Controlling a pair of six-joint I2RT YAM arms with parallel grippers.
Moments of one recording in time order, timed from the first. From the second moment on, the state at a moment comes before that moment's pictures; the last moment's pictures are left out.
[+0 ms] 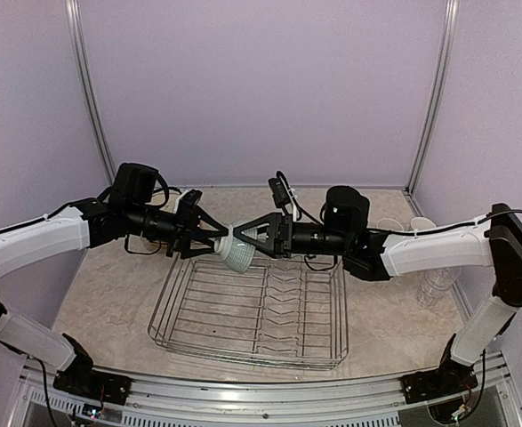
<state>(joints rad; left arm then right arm) -0.58 1.36 1.00 -0.20 0.78 -0.98 0.92 1.65 0.99 0.70 -0.56 0.94</state>
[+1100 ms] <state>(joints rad) -0.62 1.36 0.95 -0.05 0.82 -1.05 0.93 1.54 0.92 0.59 -0.49 0.84</state>
